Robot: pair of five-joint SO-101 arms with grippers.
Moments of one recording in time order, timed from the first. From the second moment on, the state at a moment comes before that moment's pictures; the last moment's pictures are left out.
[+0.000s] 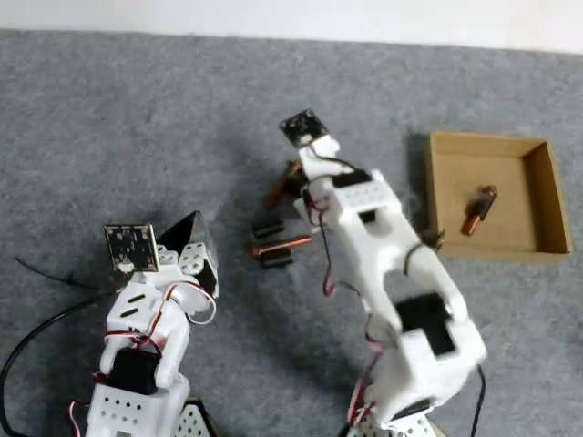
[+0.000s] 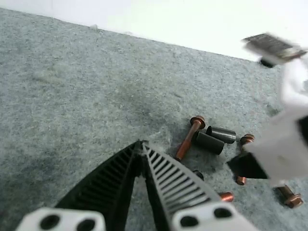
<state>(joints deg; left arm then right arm) 5.4 -103.8 96.0 34.8 20.4 -23.1 6.9 20.4 43.9 18.4</state>
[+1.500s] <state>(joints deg) 5.4 -103.8 96.0 34.8 20.4 -18.1 41.4 -21.1 52.3 21.4</state>
